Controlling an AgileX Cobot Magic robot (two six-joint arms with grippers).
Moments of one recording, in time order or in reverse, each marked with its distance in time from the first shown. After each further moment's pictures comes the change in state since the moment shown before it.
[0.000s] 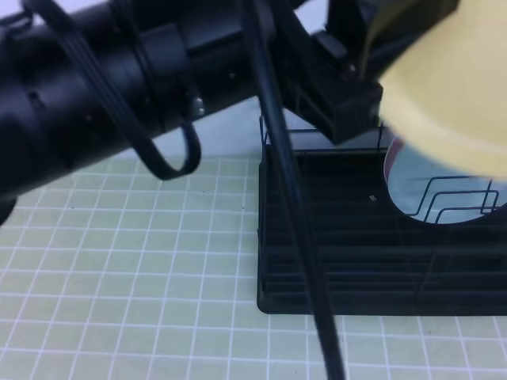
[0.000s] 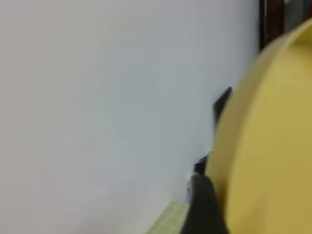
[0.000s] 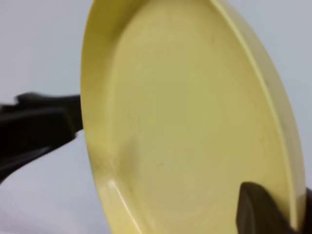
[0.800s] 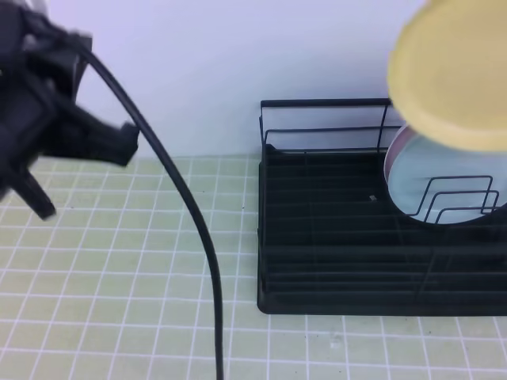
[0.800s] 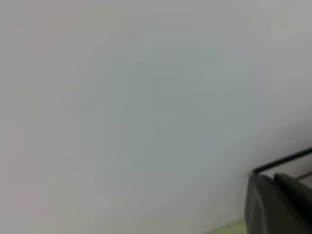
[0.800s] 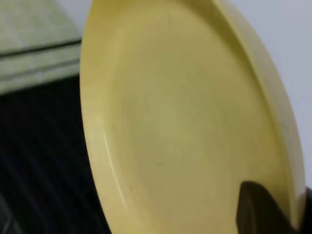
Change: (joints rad) left arm 0.000 -0.204 0.255 -0.026 -0.808 0.228; right arm 0.000 0.670 -0.765 -1.140 0.306 0.033
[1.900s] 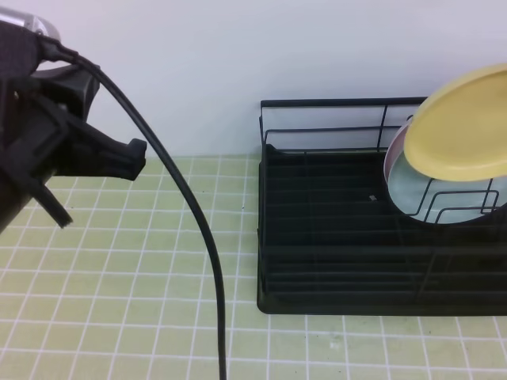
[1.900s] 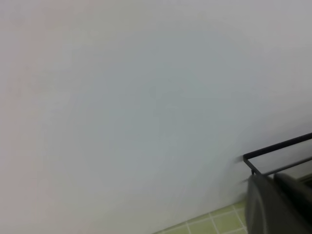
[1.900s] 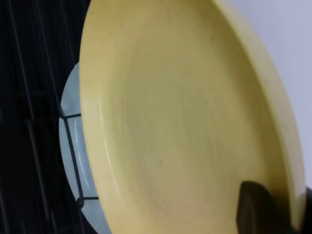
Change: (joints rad) left arm 0.000 -0.004 0.070 -0.005 -0.055 -0.060; right arm 0.000 0.277 -0.022 -0.078 -0.110 -0.404
